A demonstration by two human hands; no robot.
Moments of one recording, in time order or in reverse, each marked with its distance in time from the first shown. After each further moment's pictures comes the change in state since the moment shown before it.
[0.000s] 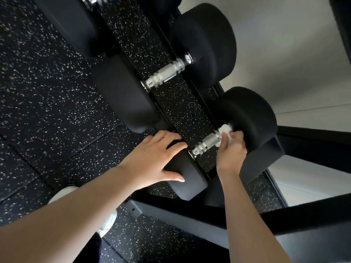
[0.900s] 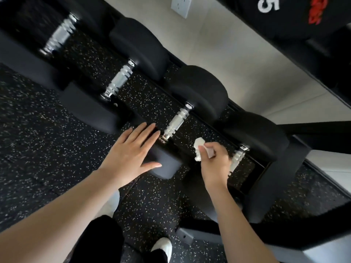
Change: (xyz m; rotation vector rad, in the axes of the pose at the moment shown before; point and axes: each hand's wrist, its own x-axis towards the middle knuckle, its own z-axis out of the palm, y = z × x) left_hand 0.026 -0.102 -0.145 0.572 -0.230 -0.008; right_hand -0.021 -0.128 0.017 0.443 -0.111 0.290
